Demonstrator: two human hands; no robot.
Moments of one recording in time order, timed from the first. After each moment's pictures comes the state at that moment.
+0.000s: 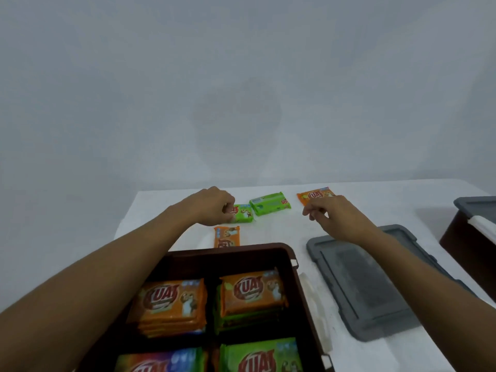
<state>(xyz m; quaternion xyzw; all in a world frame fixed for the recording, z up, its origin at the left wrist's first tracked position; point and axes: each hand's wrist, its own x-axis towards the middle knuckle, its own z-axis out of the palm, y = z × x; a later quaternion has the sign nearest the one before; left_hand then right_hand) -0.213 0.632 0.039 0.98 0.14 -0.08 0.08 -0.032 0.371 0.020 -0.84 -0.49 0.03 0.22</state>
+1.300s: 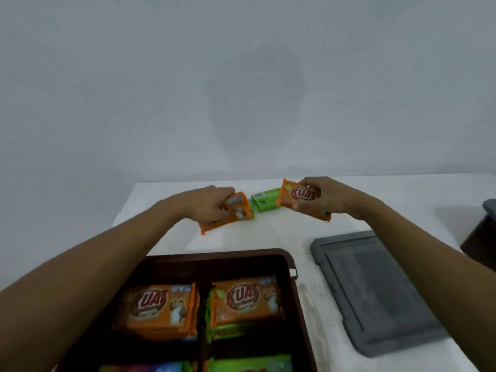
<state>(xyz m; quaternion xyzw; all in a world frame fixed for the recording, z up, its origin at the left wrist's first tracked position) -0.199 0.640 0.038 0.97 0.13 -0.11 0.20 0.001 0.416 0.045 -0.81 -0.43 0.28 0.29</state>
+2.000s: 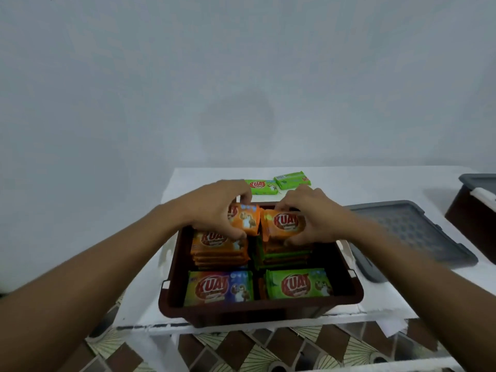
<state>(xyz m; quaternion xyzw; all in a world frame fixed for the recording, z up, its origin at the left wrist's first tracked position) -0.373 0.583 0.071 0.99 0.03 0.02 0.16 -0.200 0.389 0.053 -0.77 -0.64 0.02 0.05</state>
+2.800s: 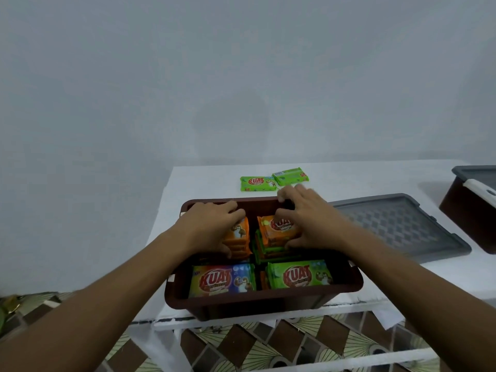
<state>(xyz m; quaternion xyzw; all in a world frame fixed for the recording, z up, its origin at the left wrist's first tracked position) -0.393 0.573 0.026 0.99 0.03 -0.01 -0.09 -0.215 0.382 0.027 -0.75 -0.65 -0.11 -0.06</state>
